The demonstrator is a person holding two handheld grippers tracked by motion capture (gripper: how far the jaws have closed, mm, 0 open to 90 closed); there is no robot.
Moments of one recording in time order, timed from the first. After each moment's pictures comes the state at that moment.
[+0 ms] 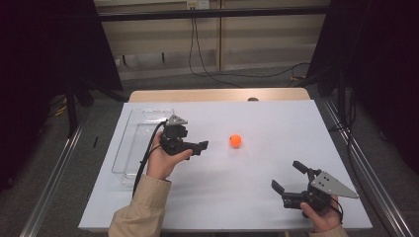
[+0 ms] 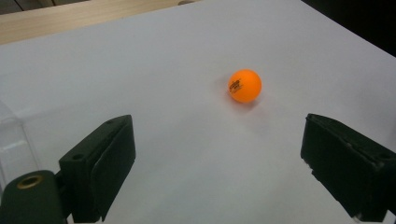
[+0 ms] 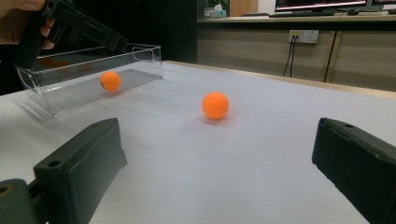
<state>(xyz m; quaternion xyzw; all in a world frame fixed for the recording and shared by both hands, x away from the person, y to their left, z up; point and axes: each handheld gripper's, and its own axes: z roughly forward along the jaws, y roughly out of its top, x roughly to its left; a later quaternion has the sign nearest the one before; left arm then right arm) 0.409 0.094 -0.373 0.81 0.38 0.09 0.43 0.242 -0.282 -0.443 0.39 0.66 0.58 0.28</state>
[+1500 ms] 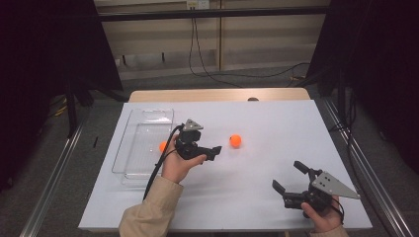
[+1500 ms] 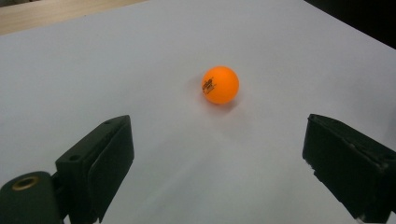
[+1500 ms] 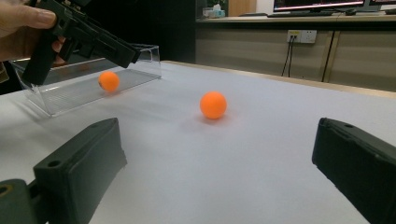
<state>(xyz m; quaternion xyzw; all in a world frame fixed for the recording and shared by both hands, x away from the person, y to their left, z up) 0.404 0.058 -0.390 0.82 0.36 0.09 0.44 0.242 -0.284 -0.442 0.39 0.66 0.58 0.29</state>
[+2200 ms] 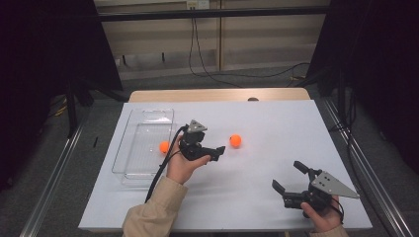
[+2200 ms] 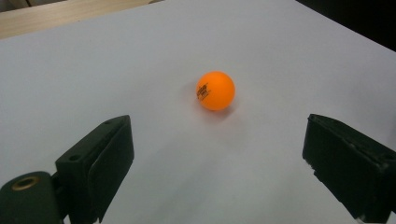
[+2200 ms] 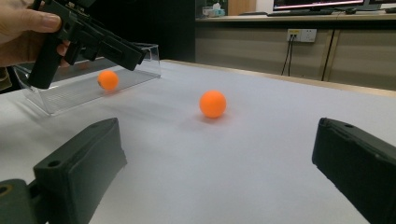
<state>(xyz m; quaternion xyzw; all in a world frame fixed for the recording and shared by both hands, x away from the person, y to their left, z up) 0.404 0.049 -0.395 0.82 0.36 0.09 0.44 0.242 -0.284 -0.443 0.39 0.66 0.58 0.28</state>
